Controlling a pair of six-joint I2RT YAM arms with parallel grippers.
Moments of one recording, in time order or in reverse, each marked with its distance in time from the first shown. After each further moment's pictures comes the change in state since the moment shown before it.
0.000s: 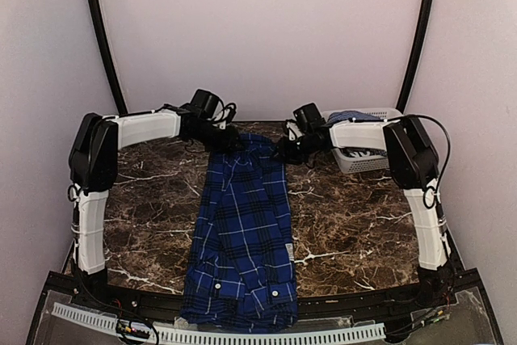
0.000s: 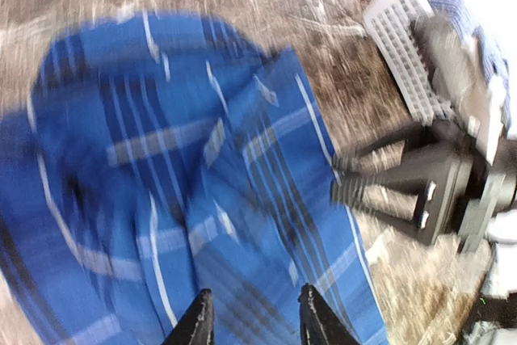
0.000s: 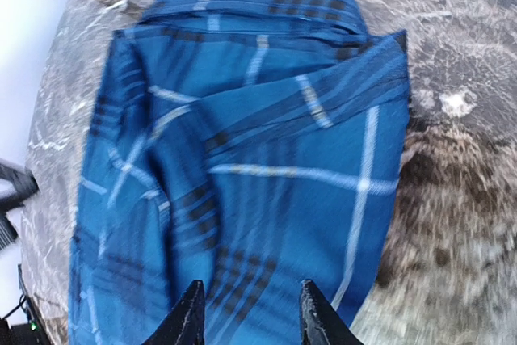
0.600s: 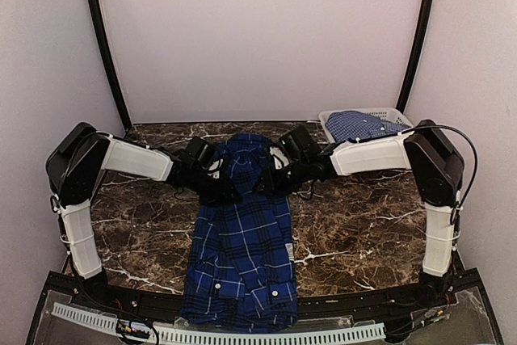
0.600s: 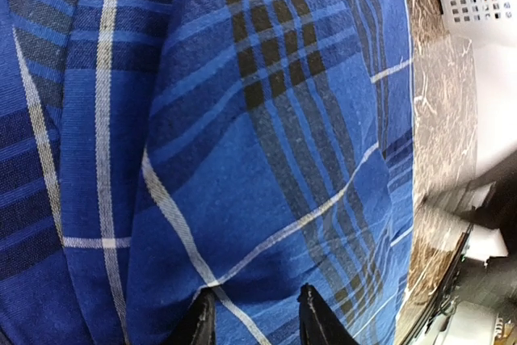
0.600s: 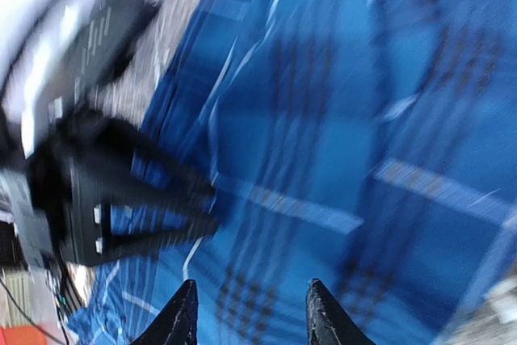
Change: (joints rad) left arm -0.106 -0.238 -0.644 0.281 0.047 -0.283; right arm 0.223 -0.299 -0.419 0.146 -0.003 0.032
